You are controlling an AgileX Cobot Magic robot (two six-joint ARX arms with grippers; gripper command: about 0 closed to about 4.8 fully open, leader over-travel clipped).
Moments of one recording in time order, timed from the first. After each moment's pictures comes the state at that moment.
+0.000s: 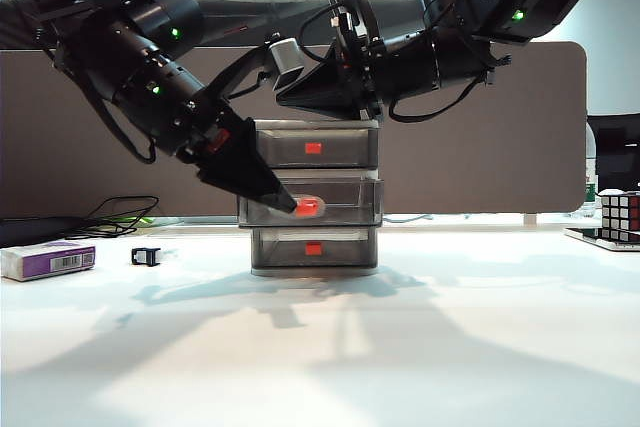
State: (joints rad) left arm -0.44 1.71 1.09 -0.28 0.64 0.72; right arm 0.38 1.95 1.37 0.23 -0.90 0.04
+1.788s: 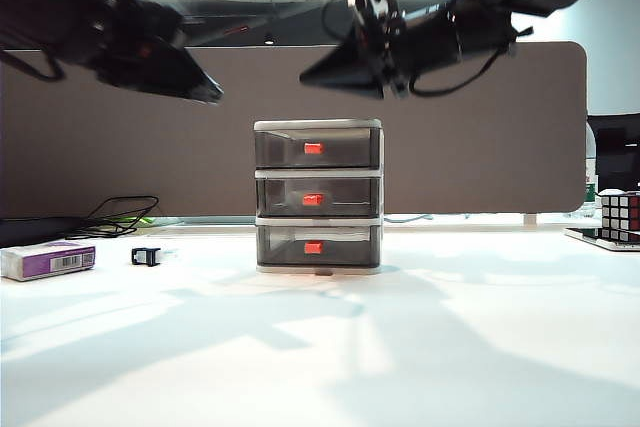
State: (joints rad) left arm -0.51 1.14 0.57 0.26 0.17 0.34; right arm 0.35 1.87 1.35 0.25 -0.85 0.06
